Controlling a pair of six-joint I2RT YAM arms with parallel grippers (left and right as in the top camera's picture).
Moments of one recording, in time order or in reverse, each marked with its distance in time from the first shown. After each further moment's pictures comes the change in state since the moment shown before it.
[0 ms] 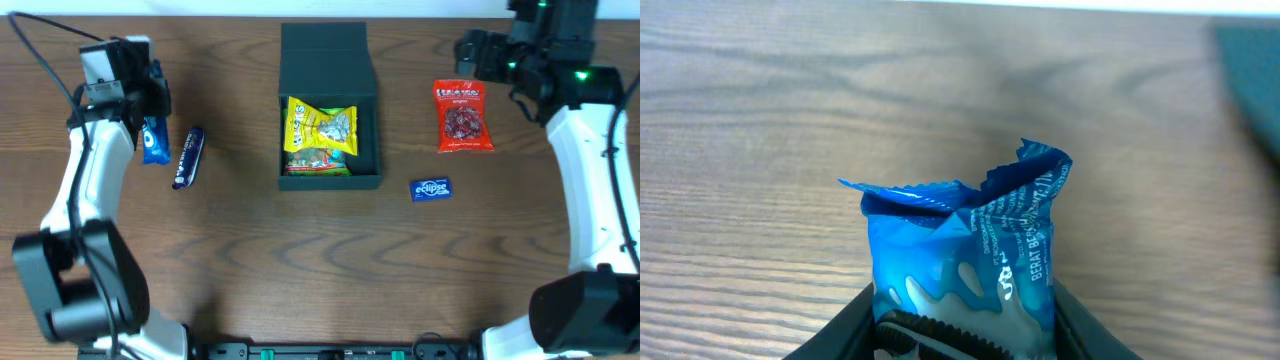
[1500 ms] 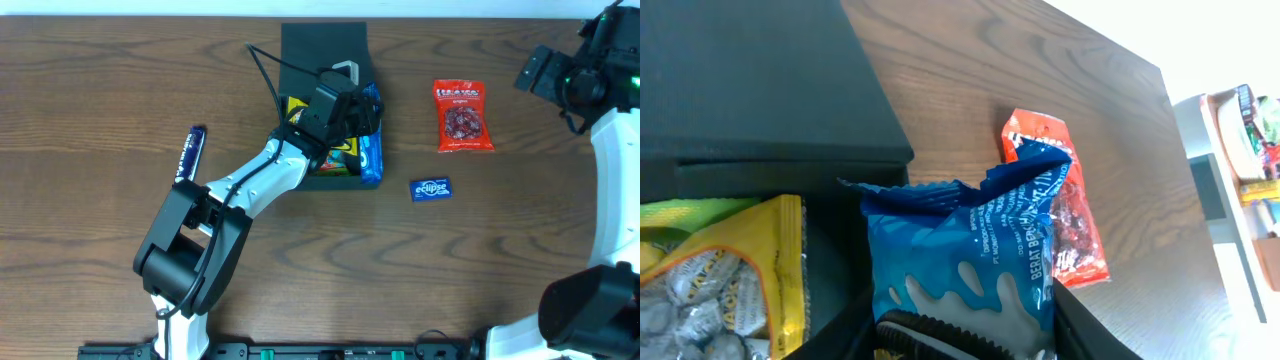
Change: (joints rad) left arm -0.743 0.258 0.004 0.447 0.091 -0.798; right arm -0.173 0.000 0.000 -0.158 0.164 0.071
